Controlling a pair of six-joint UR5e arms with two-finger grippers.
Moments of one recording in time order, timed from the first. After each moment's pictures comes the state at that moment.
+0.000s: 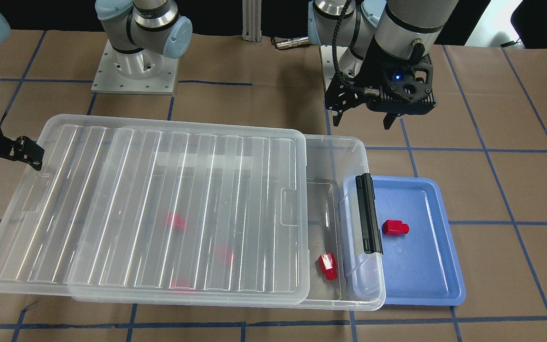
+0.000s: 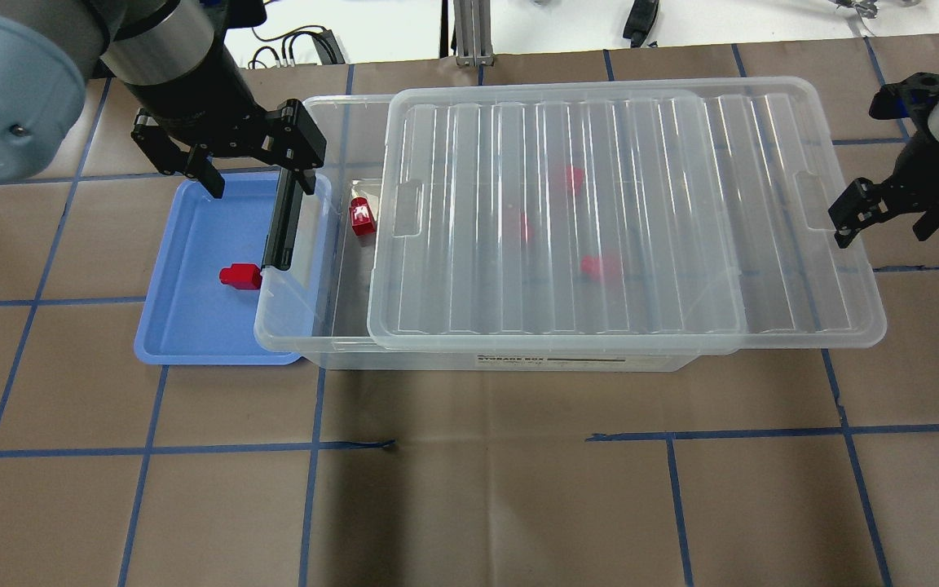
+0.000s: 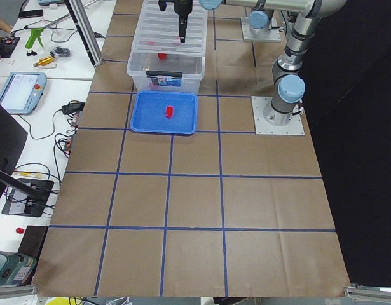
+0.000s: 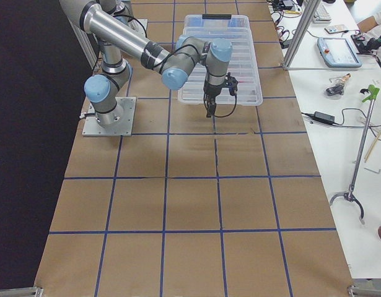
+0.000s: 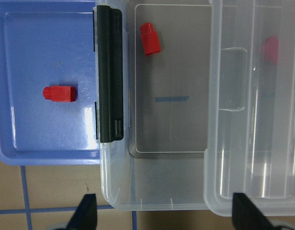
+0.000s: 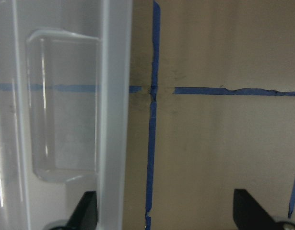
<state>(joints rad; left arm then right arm) -1.64 -1.60 -1.51 -1.58 1.54 -0.02 1.12 -1.45 1.80 -1.87 -1.67 -0.48</state>
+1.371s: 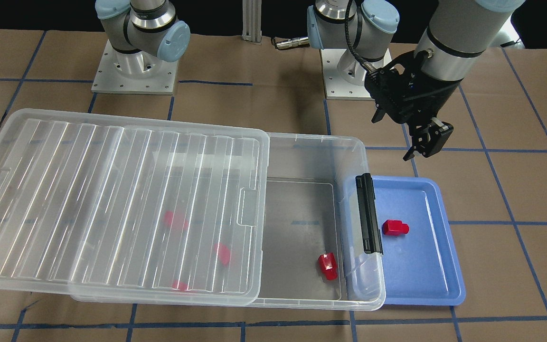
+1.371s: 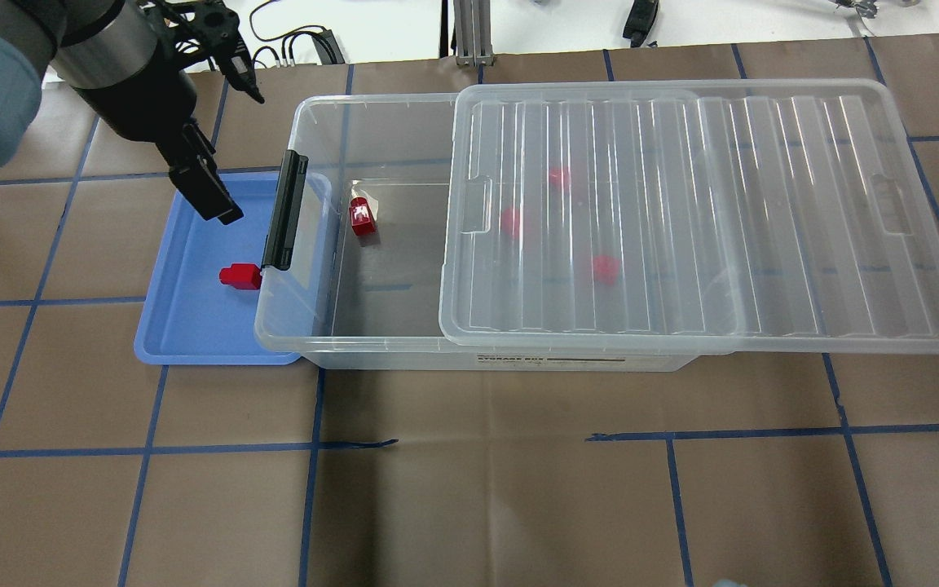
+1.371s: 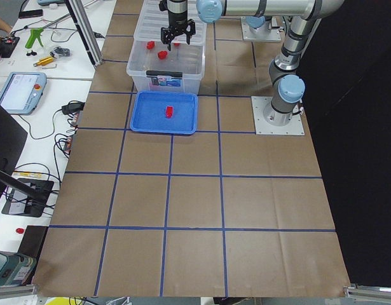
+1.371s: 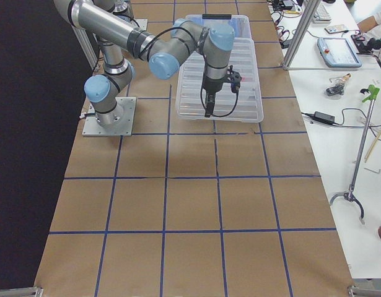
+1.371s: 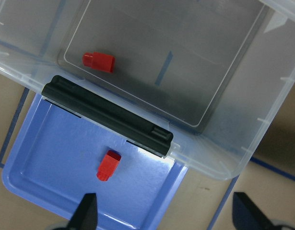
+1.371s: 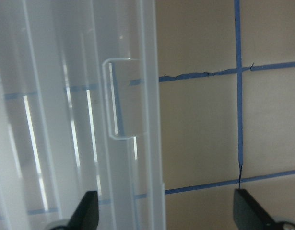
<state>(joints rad) -1.49 -1.61 -1.54 -1.54 1.55 1.26 1.09 -1.50 1.54 -1.58 -1.68 -0.35</state>
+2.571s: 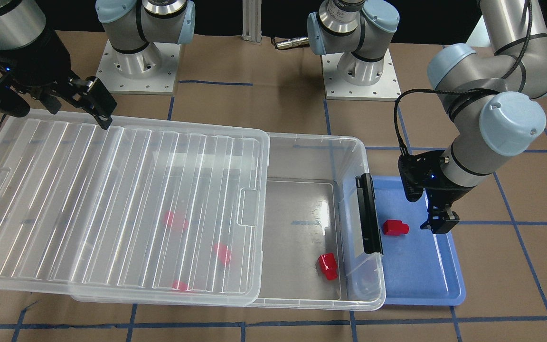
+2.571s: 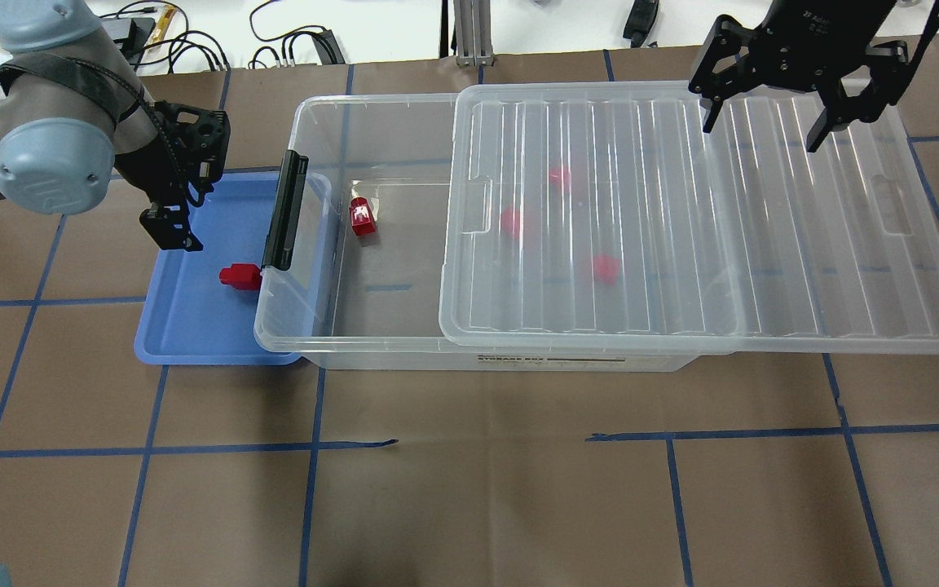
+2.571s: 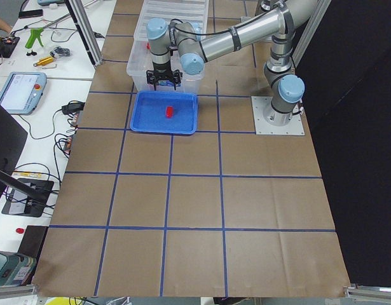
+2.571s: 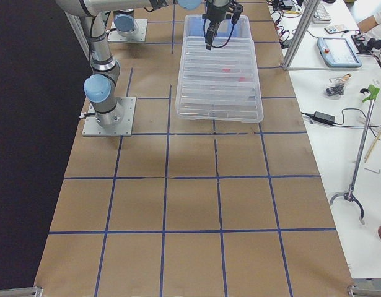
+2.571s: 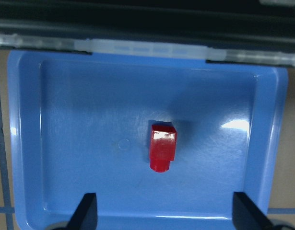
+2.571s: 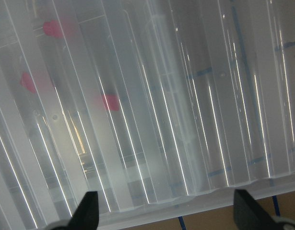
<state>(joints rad) -1.37 -1.86 -1.69 -1.18 1.61 1.76 1.53 -1.48 1.36 -1.39 -1.57 0.27</state>
